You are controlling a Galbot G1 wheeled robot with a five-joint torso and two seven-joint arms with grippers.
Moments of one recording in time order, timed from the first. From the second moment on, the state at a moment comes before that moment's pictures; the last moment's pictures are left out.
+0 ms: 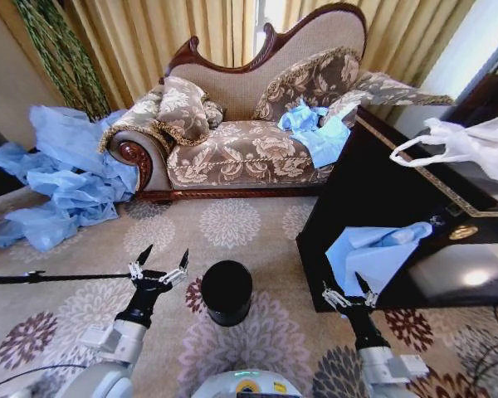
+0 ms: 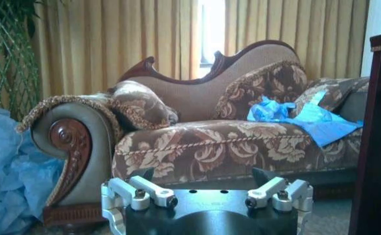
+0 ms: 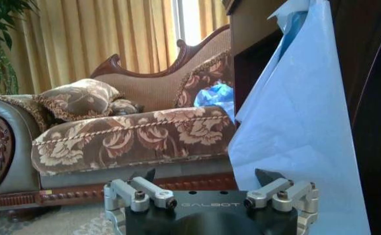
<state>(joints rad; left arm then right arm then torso) 1.87 -1.26 -0.69 -2.50 -0.29 0.01 -0.03 -1.85 1.46 0.68 2.27 0.29 0.16 -0.12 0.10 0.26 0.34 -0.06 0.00</state>
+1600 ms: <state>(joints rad) 1.50 -0.89 -0.34 -2.39 -1.13 0.08 -0.08 -1.80 1.40 0.53 2.18 0.24 0.16 -0.03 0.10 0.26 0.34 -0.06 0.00</state>
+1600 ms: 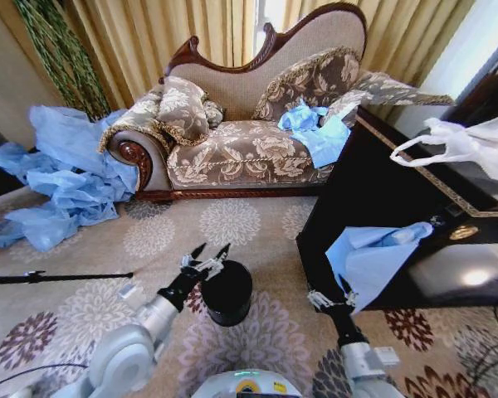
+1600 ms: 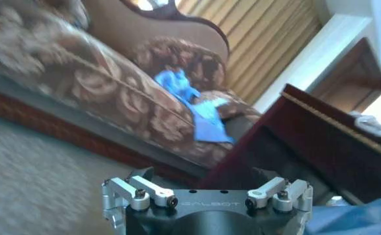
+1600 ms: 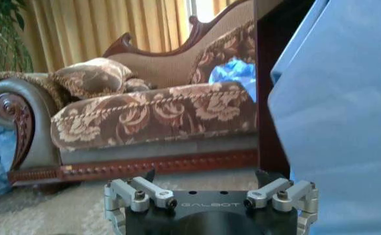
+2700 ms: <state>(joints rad) 0.55 -1.33 0.45 -1.98 -1.73 0.18 -0.30 -1.69 1.41 0.54 2.05 0.19 0.14 -0.03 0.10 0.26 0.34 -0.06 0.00</state>
